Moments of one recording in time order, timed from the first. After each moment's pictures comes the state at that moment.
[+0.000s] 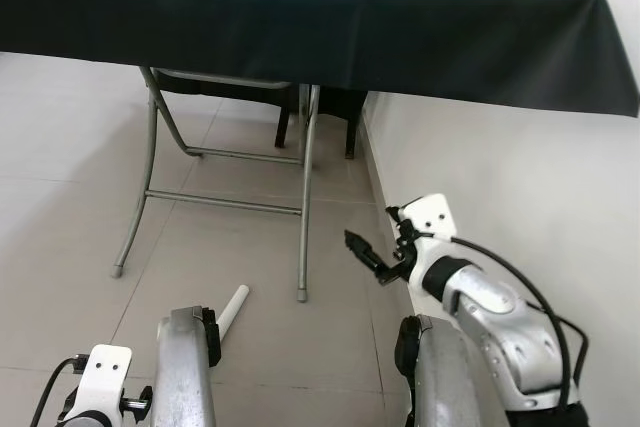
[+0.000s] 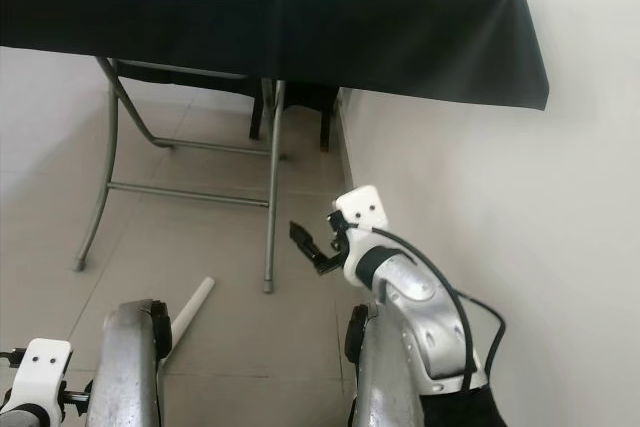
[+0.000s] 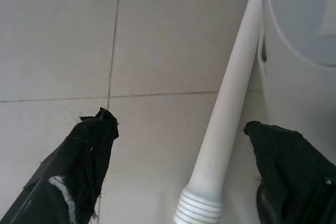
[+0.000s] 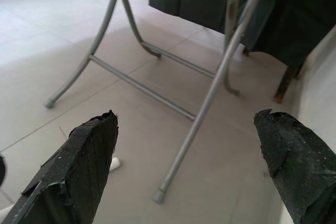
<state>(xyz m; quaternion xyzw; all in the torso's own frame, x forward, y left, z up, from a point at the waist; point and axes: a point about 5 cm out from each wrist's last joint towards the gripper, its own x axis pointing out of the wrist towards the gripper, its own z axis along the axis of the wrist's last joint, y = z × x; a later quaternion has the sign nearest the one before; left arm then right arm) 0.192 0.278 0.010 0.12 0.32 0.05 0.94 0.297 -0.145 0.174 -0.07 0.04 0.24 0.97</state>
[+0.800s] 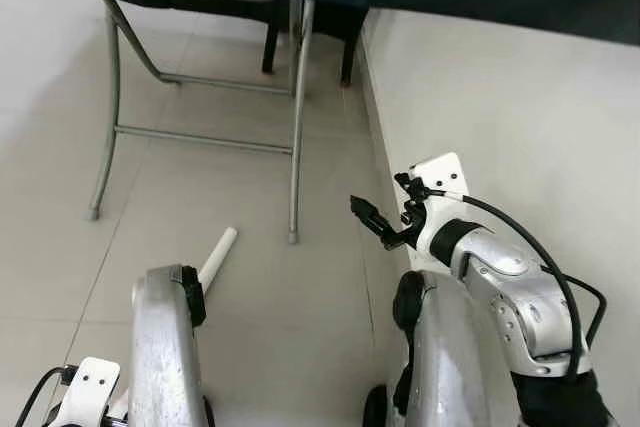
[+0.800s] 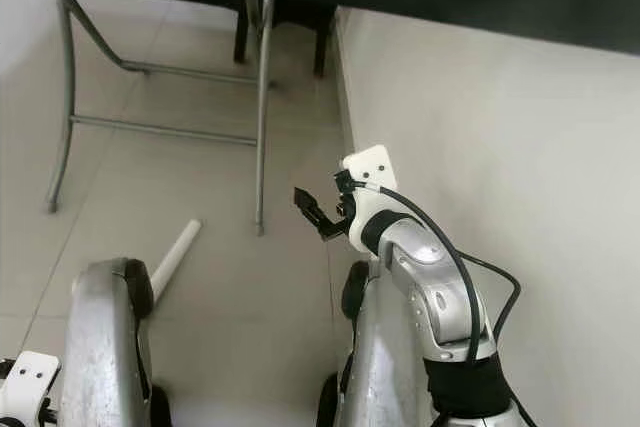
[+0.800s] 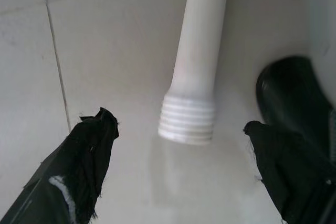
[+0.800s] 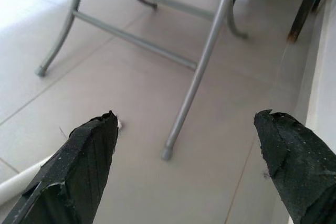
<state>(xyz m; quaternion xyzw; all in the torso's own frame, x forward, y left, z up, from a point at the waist) 0.167 0.288 -0.005 0.15 0.37 0.01 0.92 0.298 -0.146 0.202 -0.06 0.05 0.24 0.97</state>
